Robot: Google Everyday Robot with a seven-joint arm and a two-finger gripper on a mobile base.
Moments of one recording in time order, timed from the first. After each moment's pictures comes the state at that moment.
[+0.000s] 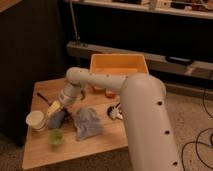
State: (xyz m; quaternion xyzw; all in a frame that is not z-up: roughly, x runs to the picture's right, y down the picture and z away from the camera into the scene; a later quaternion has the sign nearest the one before) arm -0.267 0.128 0.797 -0.55 -0.05 0.42 0.72
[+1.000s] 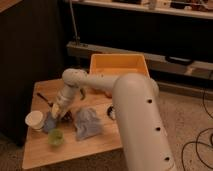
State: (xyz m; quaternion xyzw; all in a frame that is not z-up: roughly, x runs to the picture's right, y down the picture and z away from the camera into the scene) arm -0.273 0.139 0.813 -0.55 -0.01 0.42 0.72
